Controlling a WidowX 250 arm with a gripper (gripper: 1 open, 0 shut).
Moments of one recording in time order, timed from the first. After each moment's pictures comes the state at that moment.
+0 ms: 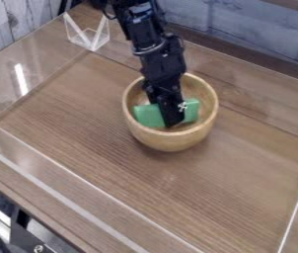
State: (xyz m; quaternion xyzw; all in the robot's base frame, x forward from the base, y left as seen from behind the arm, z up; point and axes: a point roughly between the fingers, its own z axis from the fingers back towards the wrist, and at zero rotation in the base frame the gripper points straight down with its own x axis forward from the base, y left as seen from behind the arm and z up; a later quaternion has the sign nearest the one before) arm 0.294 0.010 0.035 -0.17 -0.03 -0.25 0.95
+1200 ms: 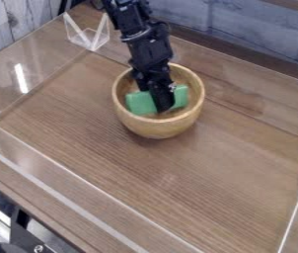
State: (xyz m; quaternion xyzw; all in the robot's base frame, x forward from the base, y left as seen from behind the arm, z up) arm 0.315 0.037 0.035 -0.19 -0.04 -0.20 0.96
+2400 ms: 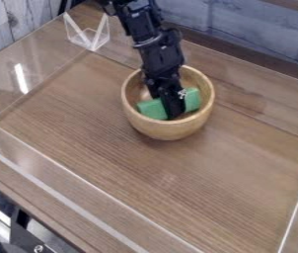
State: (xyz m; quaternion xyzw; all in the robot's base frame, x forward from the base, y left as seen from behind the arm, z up) arm 0.313 0.016 0.027 -0.21 -0.02 -0.24 0.95
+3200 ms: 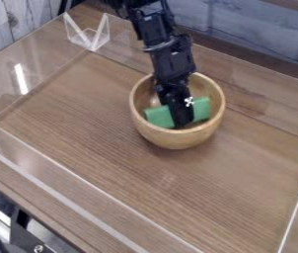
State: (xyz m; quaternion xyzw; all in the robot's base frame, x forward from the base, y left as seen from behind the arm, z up) arm 0.304 -0.001 0.024 -0.23 0.00 -0.29 0.93
